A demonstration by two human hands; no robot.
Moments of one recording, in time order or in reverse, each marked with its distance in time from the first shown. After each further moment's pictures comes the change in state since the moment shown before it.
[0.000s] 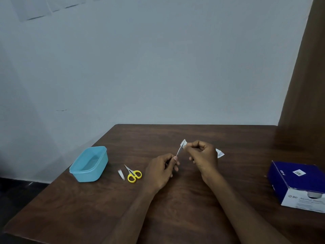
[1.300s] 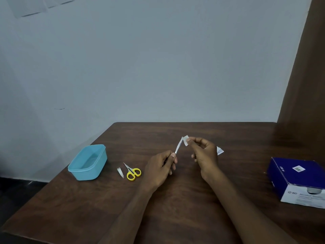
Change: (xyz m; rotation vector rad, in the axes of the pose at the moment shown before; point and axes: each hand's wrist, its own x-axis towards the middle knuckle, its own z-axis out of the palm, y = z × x) left_hand -0.001 -0.003 -0.001 -0.078 -0.012 0.030; right_hand 0.007 0.008 -0.001 0.181 0.034 0.102
